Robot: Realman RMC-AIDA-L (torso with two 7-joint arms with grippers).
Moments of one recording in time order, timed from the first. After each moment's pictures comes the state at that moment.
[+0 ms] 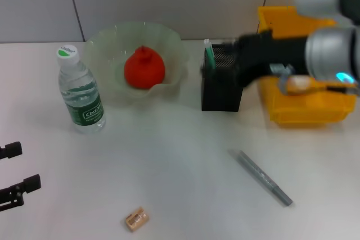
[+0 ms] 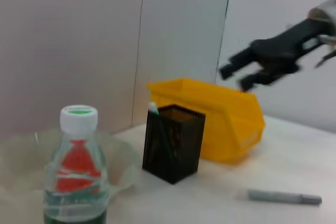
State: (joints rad) left arm -0.10 -2.01 0.64 0.96 1.80 1.80 -1.30; right arm 0.38 2.08 -1.47 -1.63 -2.18 -1.13 2.32
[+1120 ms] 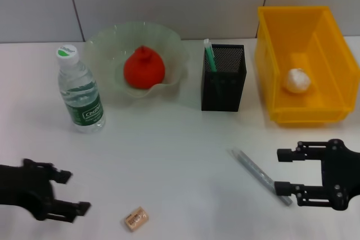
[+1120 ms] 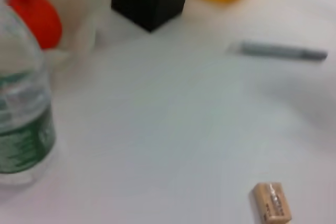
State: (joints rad) left arm -0.19 -2.07 1.13 1.51 2.27 1.66 -2.01; right arm 0.30 2.07 -0.84 -0.97 -1.91 -1.78 1.37
